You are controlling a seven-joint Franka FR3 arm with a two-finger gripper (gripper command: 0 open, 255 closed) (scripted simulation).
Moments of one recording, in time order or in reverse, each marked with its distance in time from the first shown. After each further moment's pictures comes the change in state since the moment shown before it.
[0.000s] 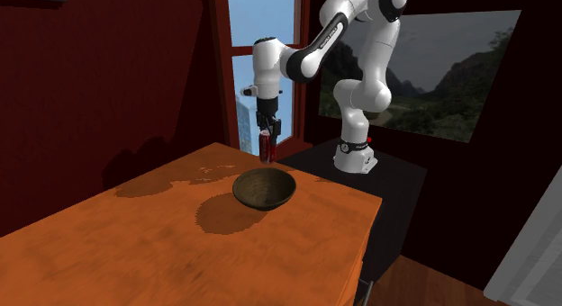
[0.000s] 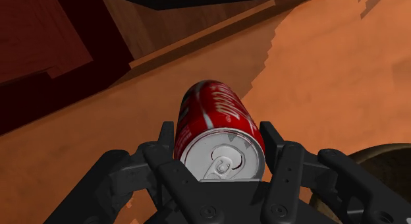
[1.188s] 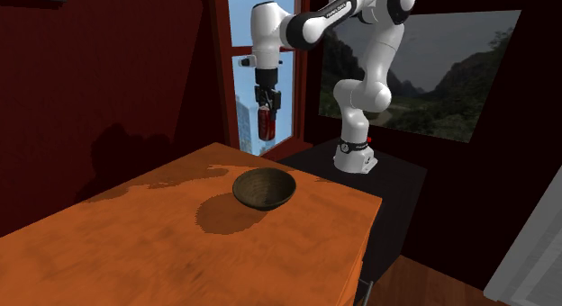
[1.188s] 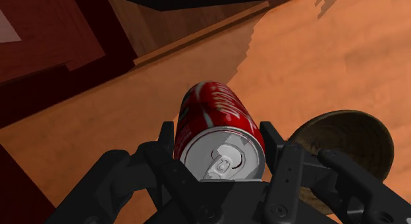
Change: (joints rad) arm -0.001 -0.122 0.019 0.155 -0.001 -0.277 0.009
